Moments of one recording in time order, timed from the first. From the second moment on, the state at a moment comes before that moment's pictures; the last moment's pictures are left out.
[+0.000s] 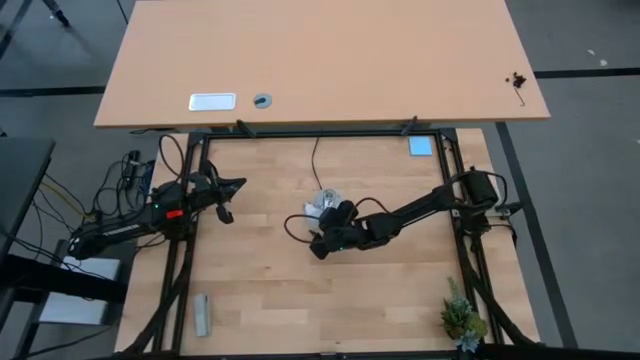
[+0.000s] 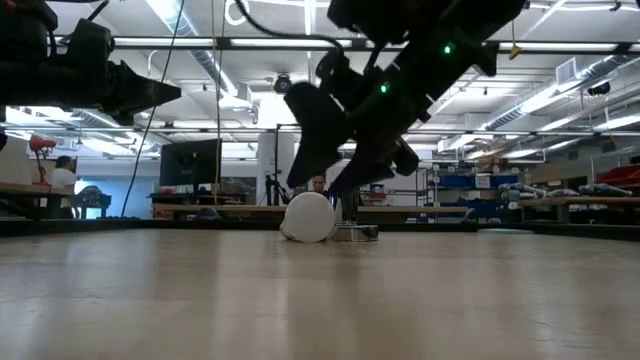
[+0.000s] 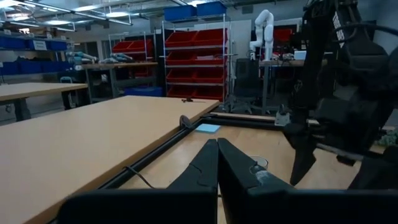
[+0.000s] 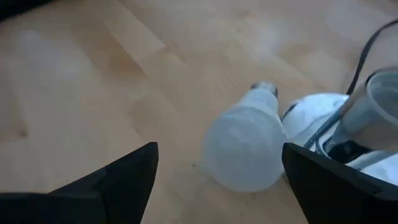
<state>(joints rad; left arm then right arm) 0.28 0.01 0.01 0.13 -0.11 0.02 0.20 1.95 1.14 -0.04 0.61 0.69</state>
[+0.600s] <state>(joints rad) 0.28 0.08 0.01 0.12 -0.11 0.02 0.12 2.04 1.14 0.07 0.63 0.67</state>
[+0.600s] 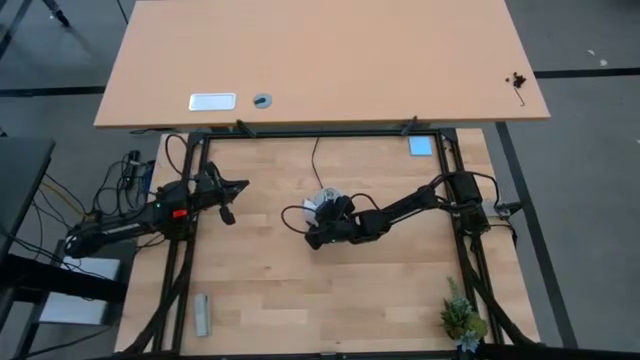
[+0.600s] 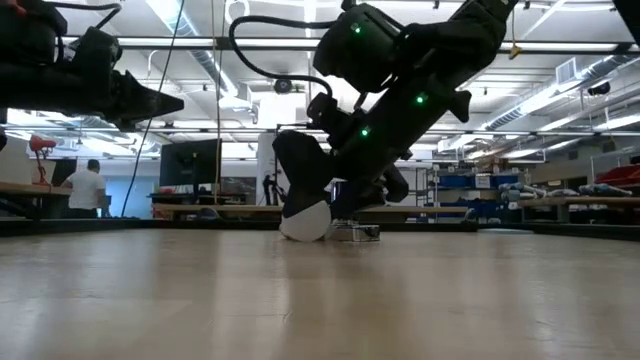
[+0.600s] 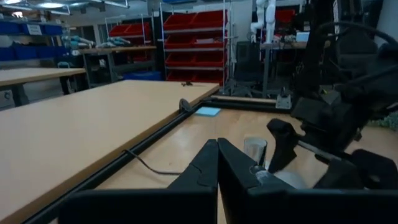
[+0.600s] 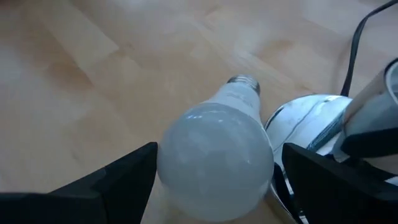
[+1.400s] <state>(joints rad) 0.28 0.29 0.05 0.13 0.05 0.08 0.10 1.96 1.15 0.08 0.42 0.58</state>
